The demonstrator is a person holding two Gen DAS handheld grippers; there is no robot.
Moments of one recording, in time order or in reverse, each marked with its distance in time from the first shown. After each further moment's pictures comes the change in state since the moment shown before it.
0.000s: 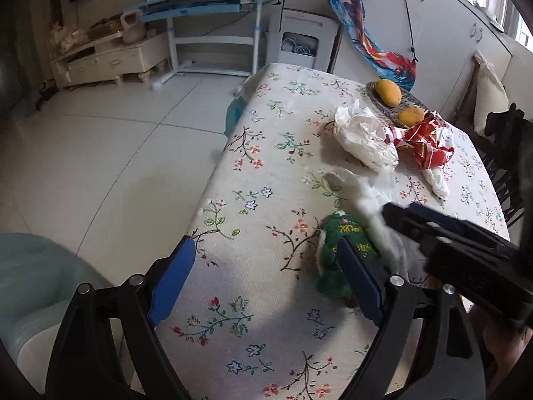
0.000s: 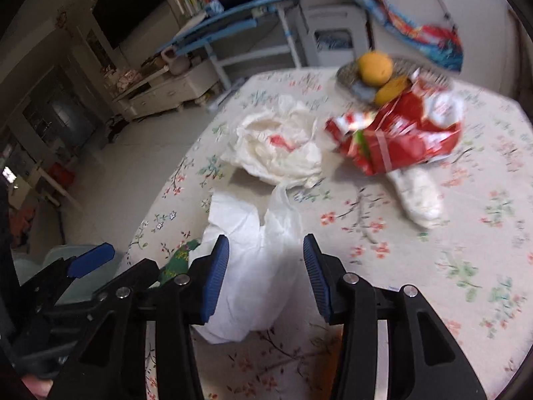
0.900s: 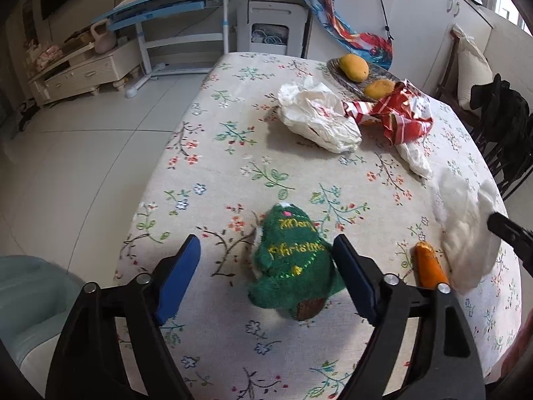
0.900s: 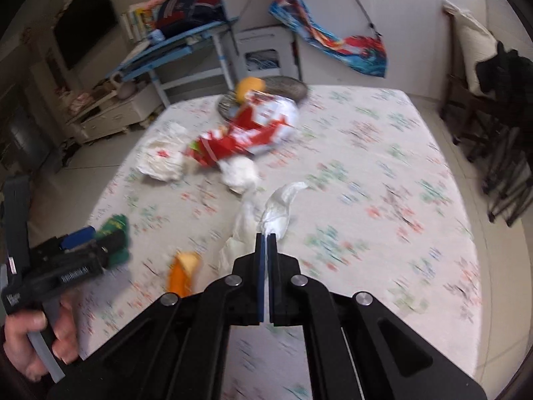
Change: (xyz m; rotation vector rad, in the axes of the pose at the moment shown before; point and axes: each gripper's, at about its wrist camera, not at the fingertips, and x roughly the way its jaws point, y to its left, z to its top) left arm 0.021 -0.045 -0.004 0.107 0.035 -0.048; right arm -0.108 -0.077 -0.046 0.086 -0.106 -0.266
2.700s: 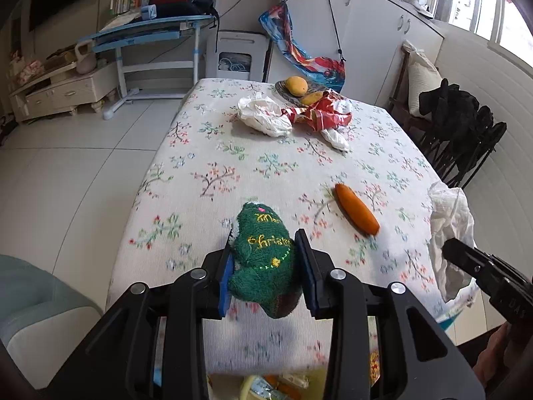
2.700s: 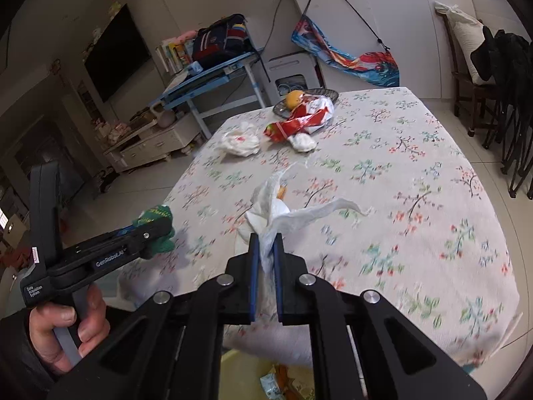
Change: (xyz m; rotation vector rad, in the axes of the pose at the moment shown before) left arm -0.099 0.006 -0.082 0.050 -0.137 -0.160; right arm -0.080 0.047 -0.091 0.048 -0.158 0.185
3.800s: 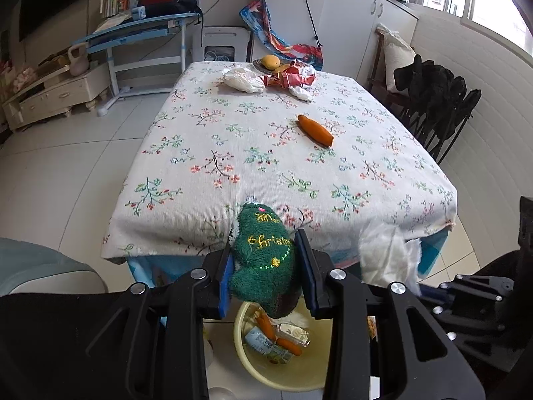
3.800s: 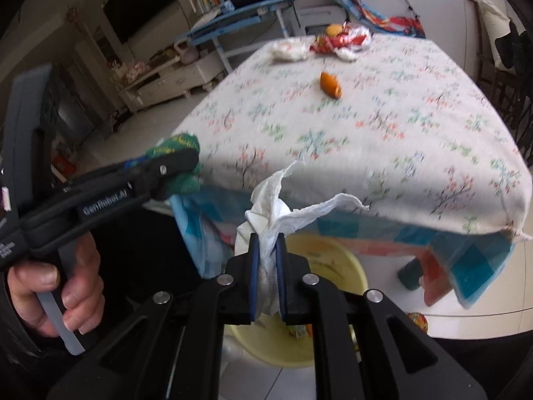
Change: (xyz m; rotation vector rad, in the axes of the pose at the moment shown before) left arm -0.073 -0.015 -0.095 0.073 0.029 -0.033; right arm -0.018 0.049 -0.106 -0.098 0.245 0.033
